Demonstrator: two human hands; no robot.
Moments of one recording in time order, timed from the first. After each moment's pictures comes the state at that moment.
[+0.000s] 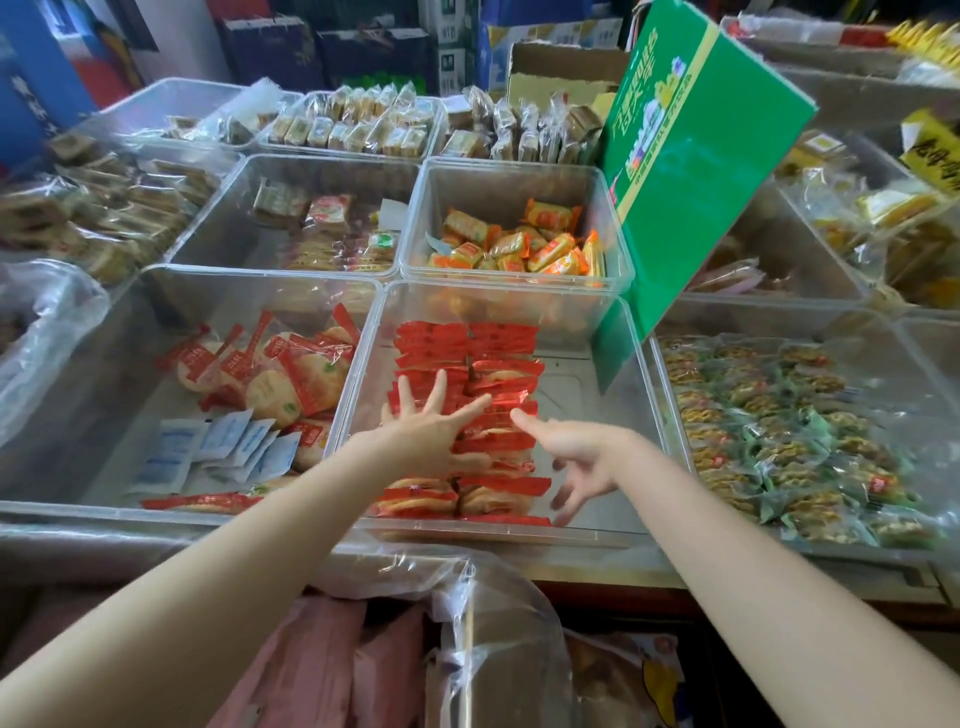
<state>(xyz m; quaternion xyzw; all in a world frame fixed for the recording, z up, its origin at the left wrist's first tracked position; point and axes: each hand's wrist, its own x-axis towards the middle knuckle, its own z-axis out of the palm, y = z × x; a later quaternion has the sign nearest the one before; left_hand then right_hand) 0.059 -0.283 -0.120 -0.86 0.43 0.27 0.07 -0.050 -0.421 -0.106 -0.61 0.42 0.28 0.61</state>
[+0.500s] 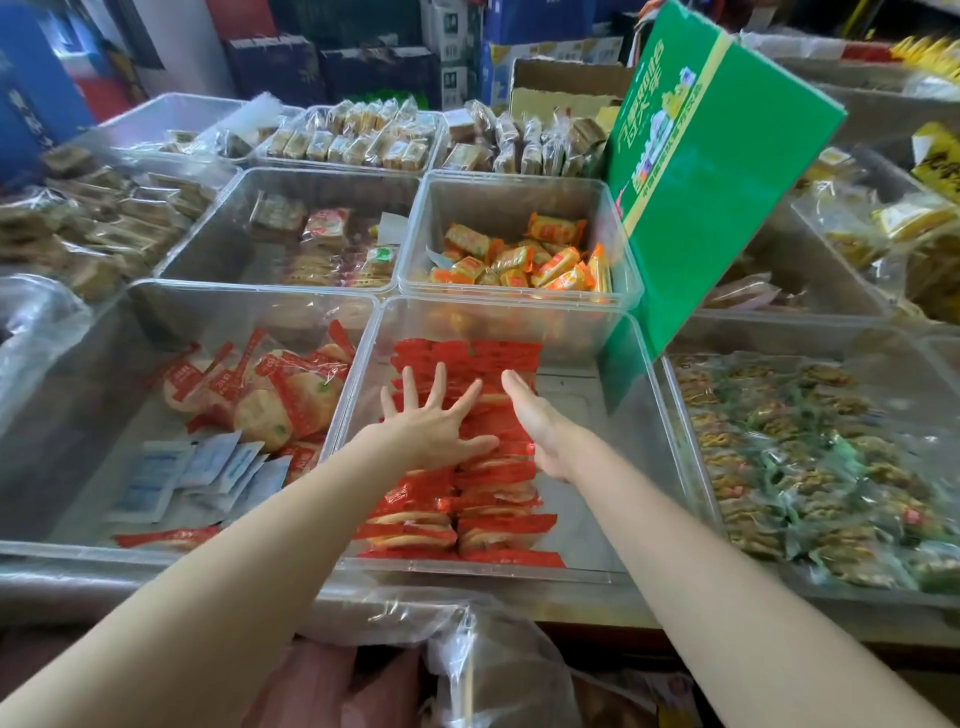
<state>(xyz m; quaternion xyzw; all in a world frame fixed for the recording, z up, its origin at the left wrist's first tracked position) 0.086 -0.311 -0.131 -0.89 0.39 0.24 0.08 0.005 -0.428 -0.134 -0.63 0.38 0.09 0.66</state>
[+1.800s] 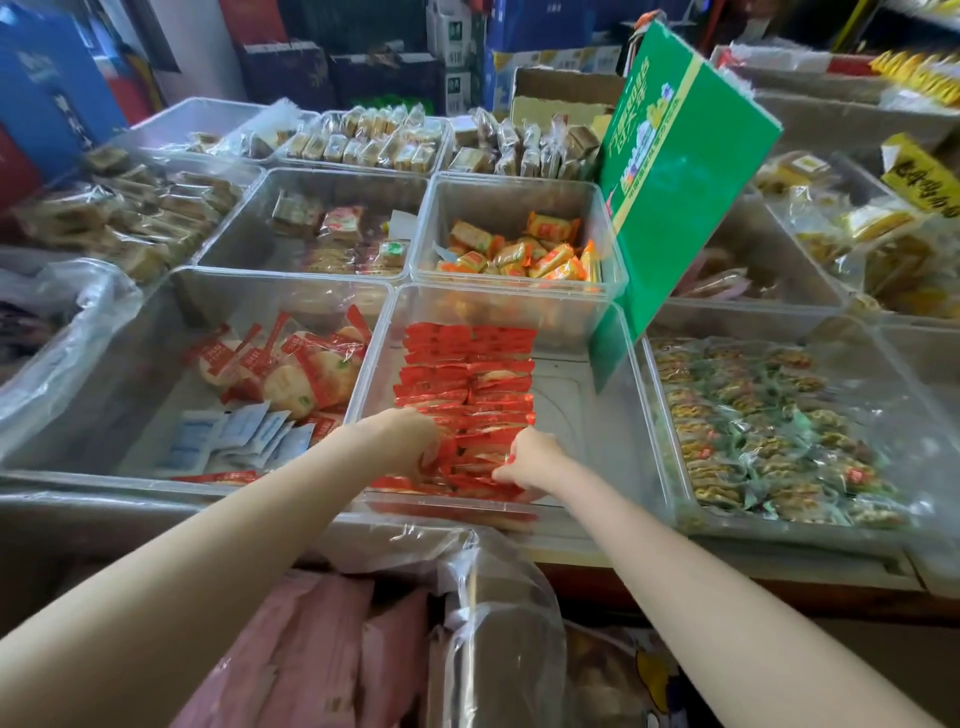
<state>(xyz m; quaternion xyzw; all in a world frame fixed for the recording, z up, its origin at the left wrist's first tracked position) 0.059 -0.252 -0.101 -0.81 0.50 0.23 0.16 -0.053 -0.372 -0.120 -0.85 0.35 0.19 0.33</state>
